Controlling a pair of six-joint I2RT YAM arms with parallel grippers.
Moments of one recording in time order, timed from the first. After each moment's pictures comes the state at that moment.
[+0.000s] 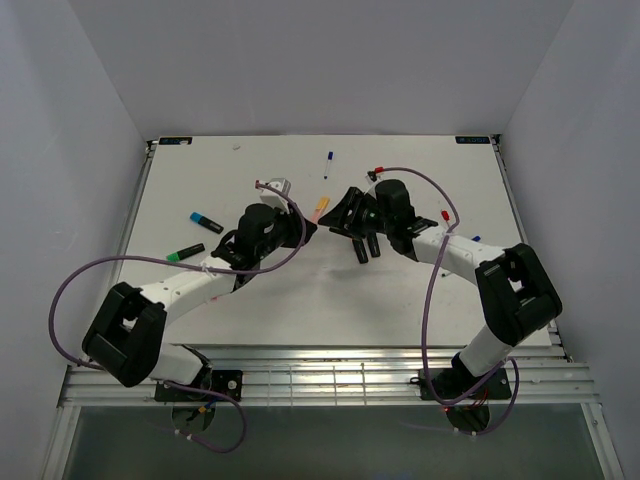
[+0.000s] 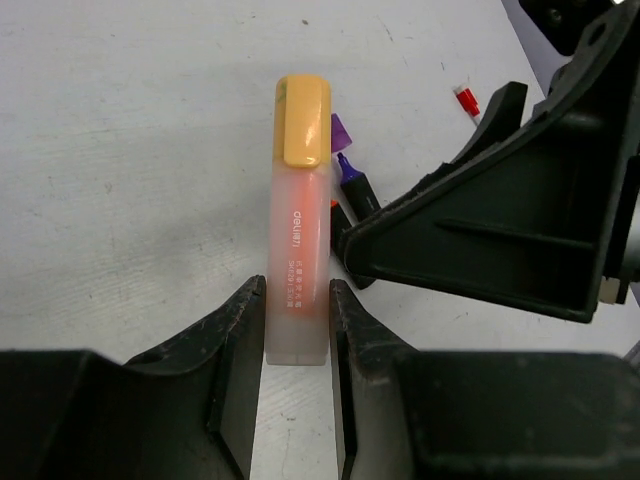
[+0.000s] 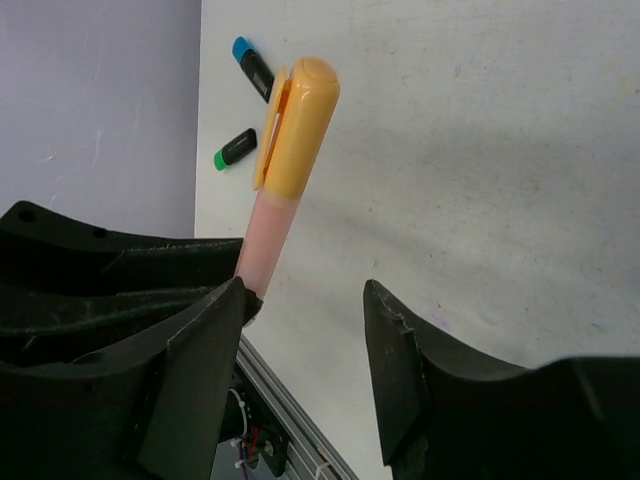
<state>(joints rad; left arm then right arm) -0.59 1.40 0.76 0.32 0.04 -0.50 0.56 1.62 0.97 0.21 -0.39 0.92</state>
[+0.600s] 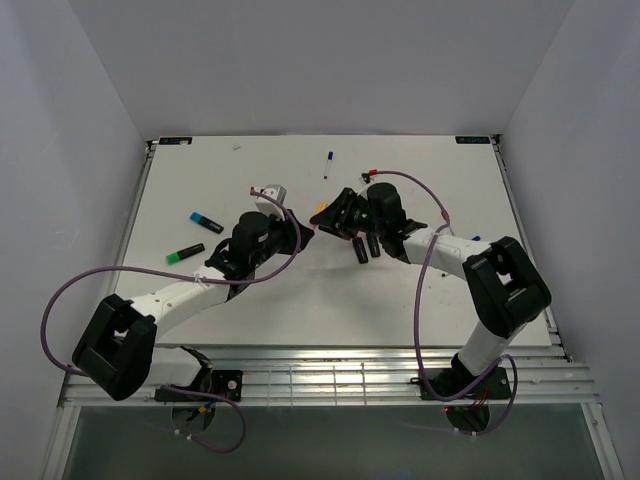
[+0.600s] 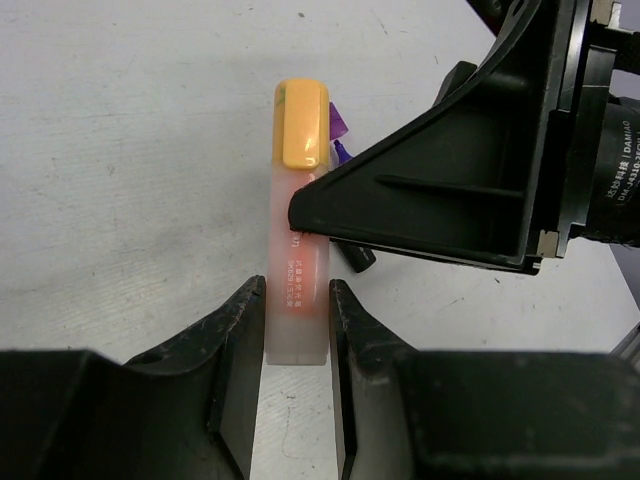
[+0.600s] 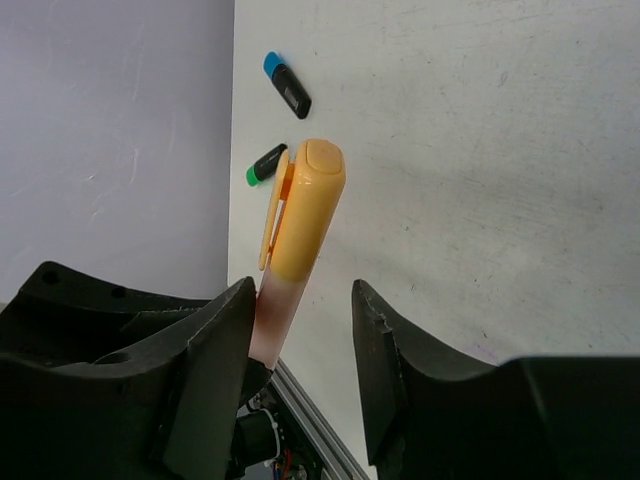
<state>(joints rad) -0.61 1.31 0.68 0.33 0.04 -0.51 0.60 1.67 0.96 0.34 -0.36 1.04</state>
